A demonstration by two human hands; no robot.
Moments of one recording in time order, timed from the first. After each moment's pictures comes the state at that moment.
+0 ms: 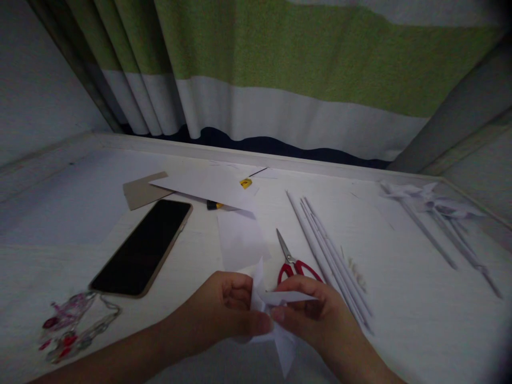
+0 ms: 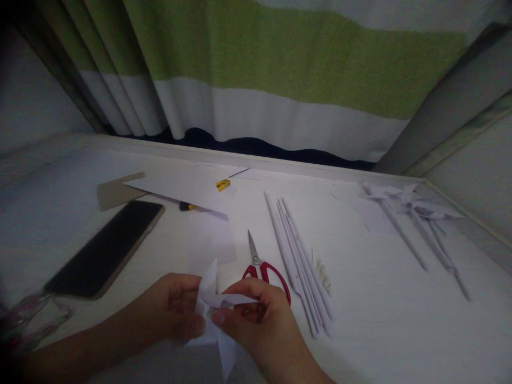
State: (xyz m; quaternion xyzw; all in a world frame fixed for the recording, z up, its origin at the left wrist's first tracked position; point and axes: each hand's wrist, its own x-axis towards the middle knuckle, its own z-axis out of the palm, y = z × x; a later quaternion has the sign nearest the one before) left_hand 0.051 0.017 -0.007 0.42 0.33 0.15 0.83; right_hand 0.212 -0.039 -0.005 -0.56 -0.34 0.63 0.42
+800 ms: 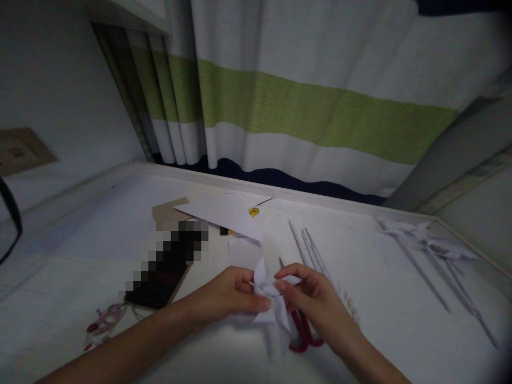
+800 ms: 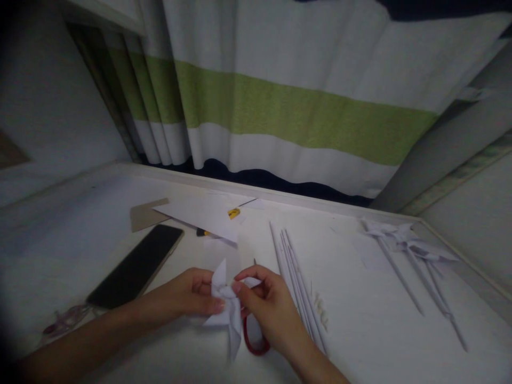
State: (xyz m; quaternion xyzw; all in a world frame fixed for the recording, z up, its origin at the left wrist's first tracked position) left_hand 0.044 0.047 0.032 0.47 0.29 0.16 0.82; right_hand 0.213 0.005 0.040 -0.55 -0.47 0.55 0.41
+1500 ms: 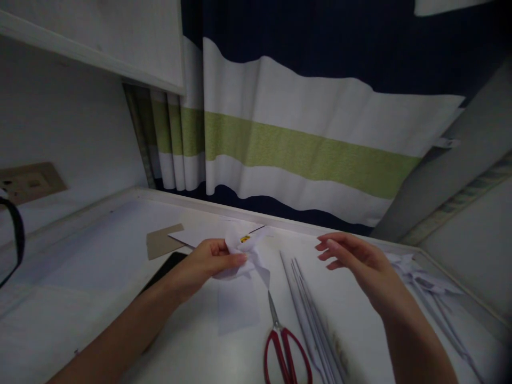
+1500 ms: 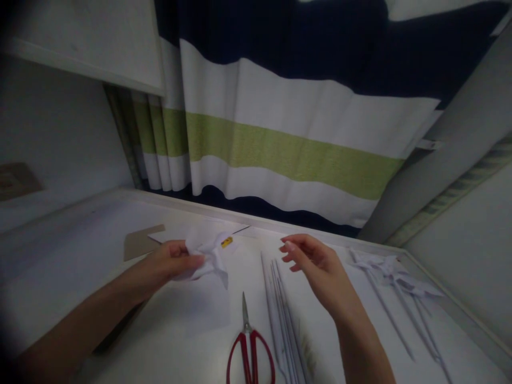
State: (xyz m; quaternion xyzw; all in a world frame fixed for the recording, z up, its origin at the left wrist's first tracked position) left_hand 0.034 0.091 0.098 0.52 0.36 0.34 0.69; right_hand 0.295 0.050 0.134 -0.57 -0.59 0.31 0.48
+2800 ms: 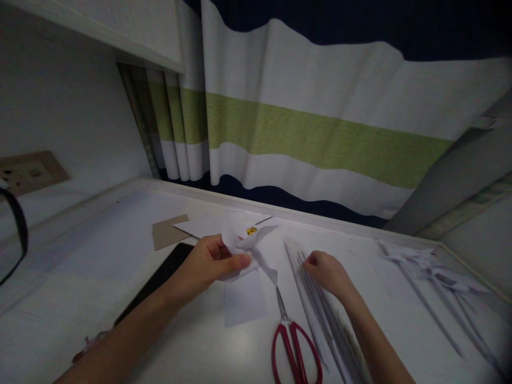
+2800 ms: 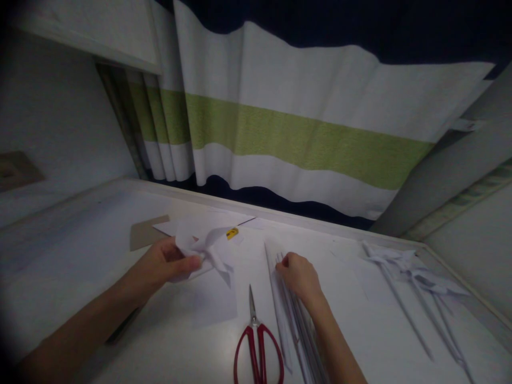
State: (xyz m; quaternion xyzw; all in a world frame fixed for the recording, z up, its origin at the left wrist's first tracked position) left_hand 0.035 0.086 0.089 0.56 0.39 0.39 0.62; right_hand 0.303 0.099 0.029 -0.76 -0.63 0.16 0.07
